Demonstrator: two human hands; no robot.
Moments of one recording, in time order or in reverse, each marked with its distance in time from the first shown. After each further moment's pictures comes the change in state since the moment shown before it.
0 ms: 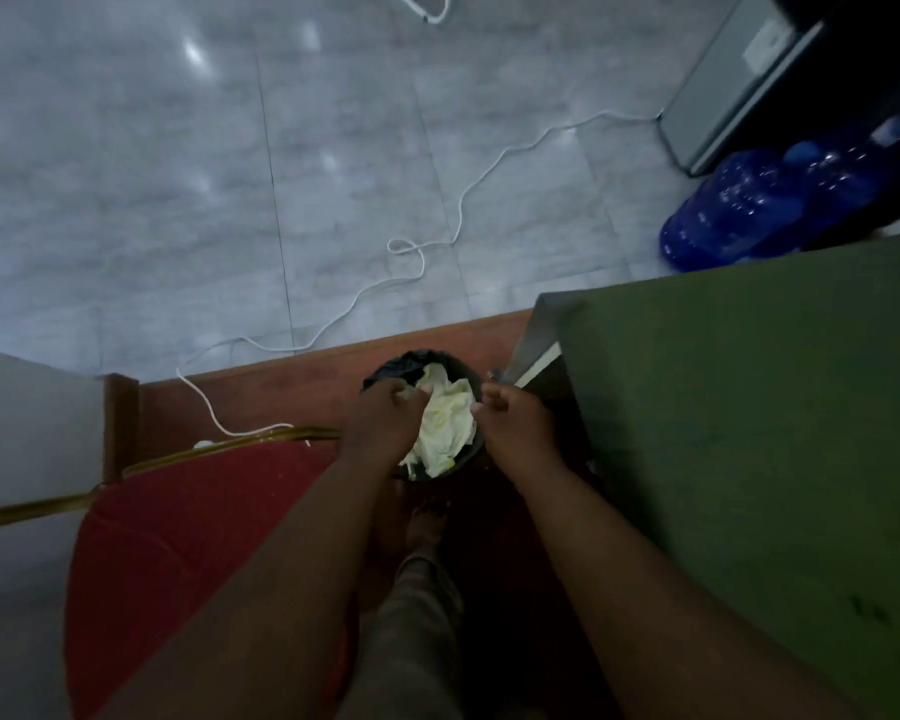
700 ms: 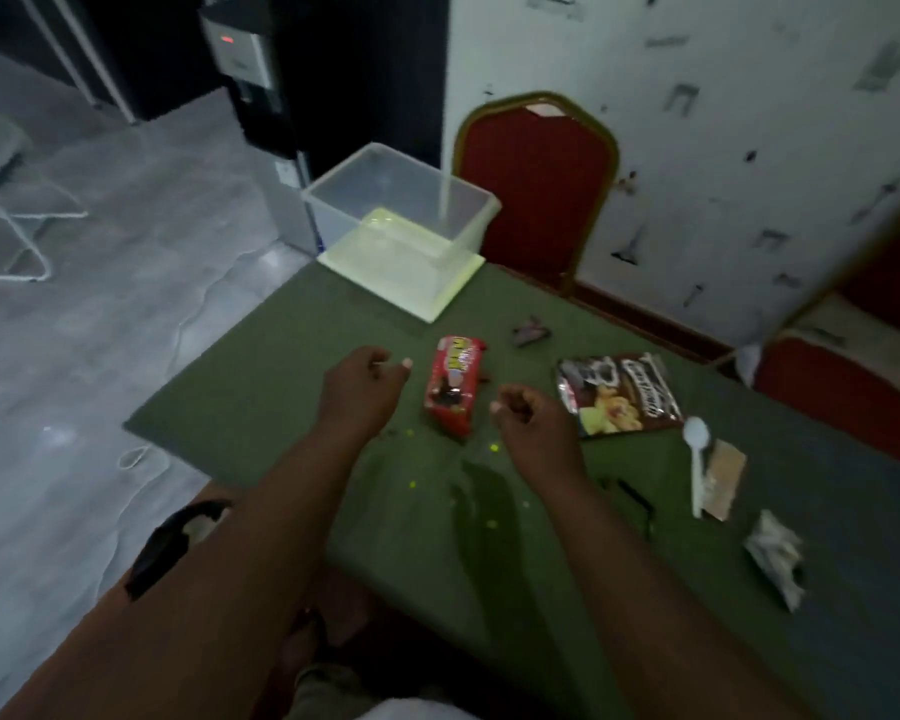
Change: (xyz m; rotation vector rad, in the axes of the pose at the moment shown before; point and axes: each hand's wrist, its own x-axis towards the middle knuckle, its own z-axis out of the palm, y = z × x) left_hand -0.331 0.272 0.169 0.165 -0.269 0.732; right_hand -0.332 0.165 -0.340 0.313 0.873 0.008
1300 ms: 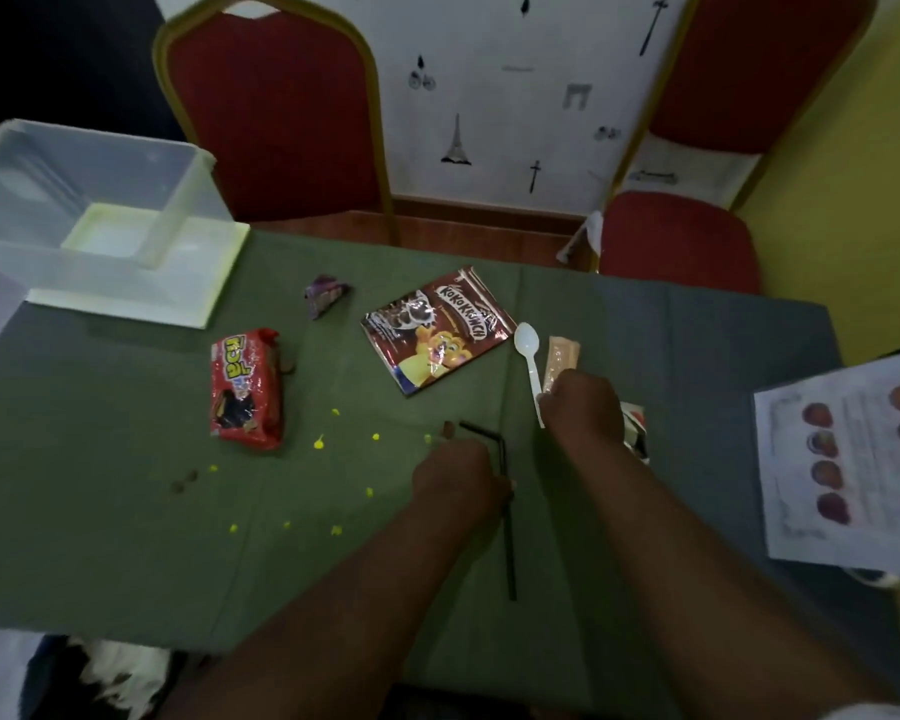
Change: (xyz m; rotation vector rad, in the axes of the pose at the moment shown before) left_hand -0.138 0.072 0.278 0.775 -0.776 0.321; right_hand 0.024 0.199 -0.184 -0.578 0.258 0.530
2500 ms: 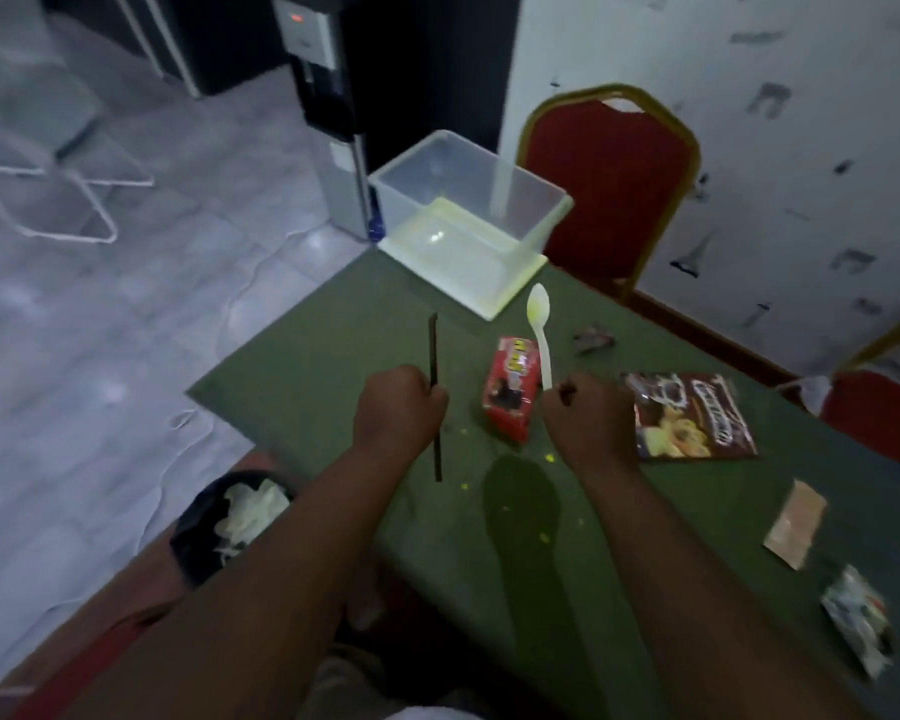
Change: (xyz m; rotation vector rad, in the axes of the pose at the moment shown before) left_hand -0.116 -0.282 -0.129 -0.517 0.777 -0.395; right_hand -0.158 -0.245 0.040 0.170 0.064 -0.709
